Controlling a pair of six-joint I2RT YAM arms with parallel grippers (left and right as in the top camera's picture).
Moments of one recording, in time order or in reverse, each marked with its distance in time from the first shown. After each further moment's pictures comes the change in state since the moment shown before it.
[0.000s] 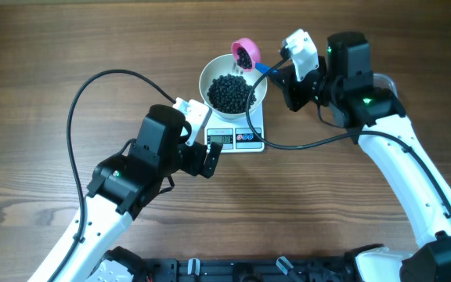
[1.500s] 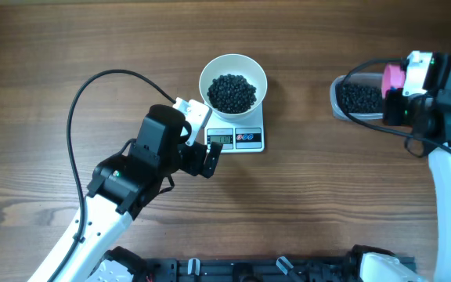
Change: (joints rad) left arm 0.000 0.000 0.000 0.000 0.000 0.000; right arm -0.449 -0.177 0.013 -0.432 0.469 0.059
